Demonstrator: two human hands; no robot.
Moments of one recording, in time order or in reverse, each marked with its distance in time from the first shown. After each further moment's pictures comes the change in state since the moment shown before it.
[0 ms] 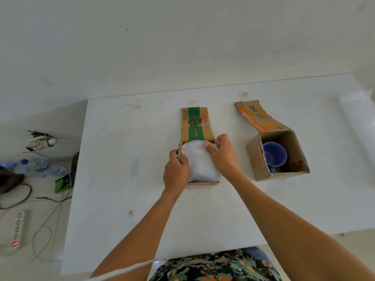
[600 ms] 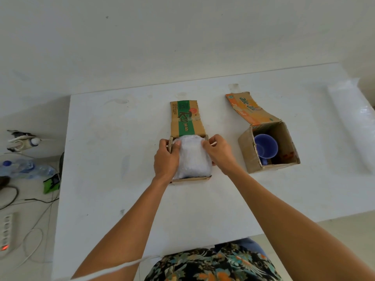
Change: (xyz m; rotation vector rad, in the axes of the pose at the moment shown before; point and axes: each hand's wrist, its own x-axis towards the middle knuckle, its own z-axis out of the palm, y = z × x) left_hand 0.026 -0.001 0.004 -0.099 -0.031 0.019; right_hand 0.000 0.000 -0.013 0.124 -0.113 0.221
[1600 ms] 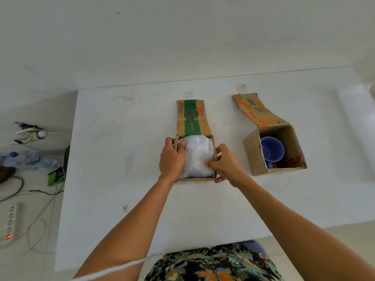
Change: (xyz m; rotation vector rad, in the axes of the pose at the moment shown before) left_hand 0.001 -0.001 0.003 0.061 0.009 0.004; right_hand -0.024 0.013 -0.005 -0.069 -0.185 0.095
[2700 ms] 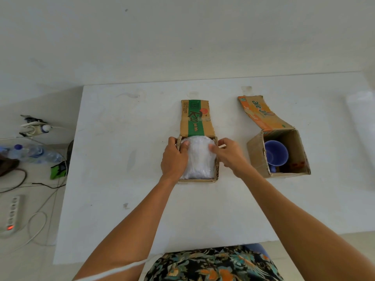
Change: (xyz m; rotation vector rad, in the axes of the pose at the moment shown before) left_hand 0.001 -0.003 0.001 0.036 0.014 0.032; right_hand 0.024 -0.014 -0.013 -0.001 0.104 -0.066
